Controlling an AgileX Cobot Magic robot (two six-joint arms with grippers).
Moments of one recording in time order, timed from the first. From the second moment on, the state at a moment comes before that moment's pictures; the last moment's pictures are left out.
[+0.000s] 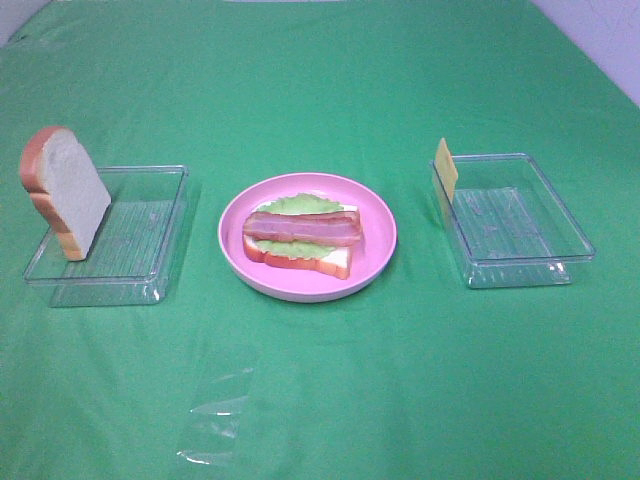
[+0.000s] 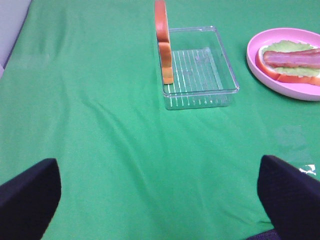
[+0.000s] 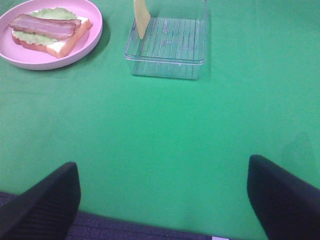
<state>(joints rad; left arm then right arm) -0.05 0.00 -0.52 -0.04 1.08 -0.01 0.12 0.00 -0.46 0.02 1.10 -0.07</state>
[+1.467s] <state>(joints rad) -0.05 0.00 -0.52 -0.04 1.08 -0.01 0.12 0.31 -0.48 0.00 0.93 -0.04</state>
